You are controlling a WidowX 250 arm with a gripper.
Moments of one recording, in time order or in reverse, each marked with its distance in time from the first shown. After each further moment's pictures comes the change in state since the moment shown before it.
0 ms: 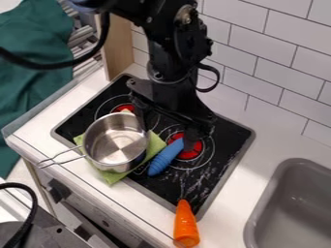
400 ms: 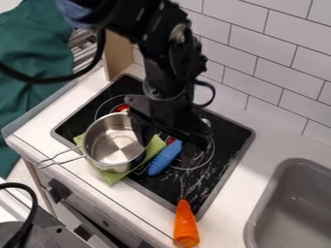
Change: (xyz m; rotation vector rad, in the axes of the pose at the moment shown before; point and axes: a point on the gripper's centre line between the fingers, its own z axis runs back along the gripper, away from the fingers) arm -0.017 -0.003 -0.014 -0.025 0.029 0.026
